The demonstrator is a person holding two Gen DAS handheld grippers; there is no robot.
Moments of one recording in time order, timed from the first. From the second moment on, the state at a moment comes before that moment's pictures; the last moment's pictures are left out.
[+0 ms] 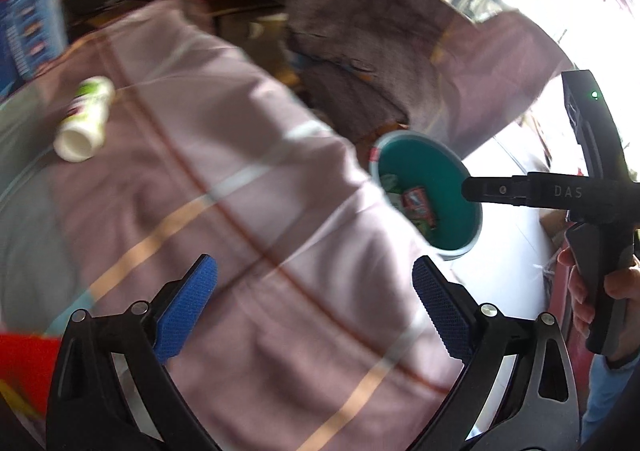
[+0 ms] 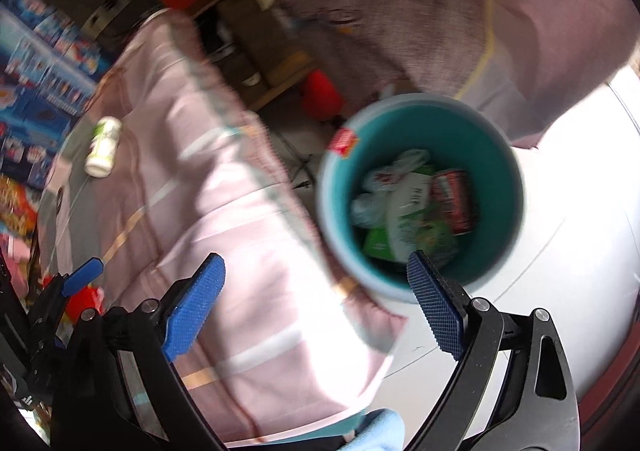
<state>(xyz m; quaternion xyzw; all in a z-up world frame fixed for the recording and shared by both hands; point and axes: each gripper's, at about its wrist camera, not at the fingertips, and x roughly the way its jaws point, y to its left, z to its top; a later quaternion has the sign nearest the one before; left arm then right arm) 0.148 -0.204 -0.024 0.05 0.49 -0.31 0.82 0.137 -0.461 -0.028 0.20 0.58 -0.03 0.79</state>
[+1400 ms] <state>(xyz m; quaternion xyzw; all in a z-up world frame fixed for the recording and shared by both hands) 0.091 0.197 -0.059 -0.09 0.48 -0.08 0.87 0.160 -0.007 -0.057 -0.18 0.61 0.26 0.72</state>
